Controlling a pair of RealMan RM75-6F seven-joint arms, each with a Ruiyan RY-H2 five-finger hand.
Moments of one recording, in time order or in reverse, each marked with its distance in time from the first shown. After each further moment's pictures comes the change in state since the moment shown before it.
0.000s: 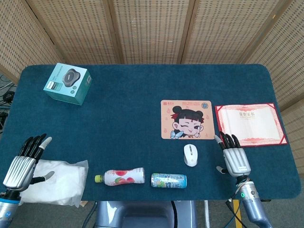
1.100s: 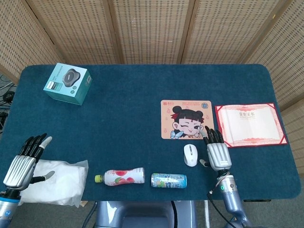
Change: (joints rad) left arm -0.007 0.007 0.002 0.000 -0.004 -0.013 -0.026; right arm 0.063 -0.228 0.034 0.124 0.041 0.047 -0.043
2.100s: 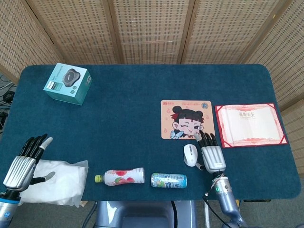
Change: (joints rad) left arm 0.003 0.010 0.006 -0.008 0.016 0.013 -0.015; right arm 0.020 -0.041 -0.021 0.013 0.035 -0.025 -0.036
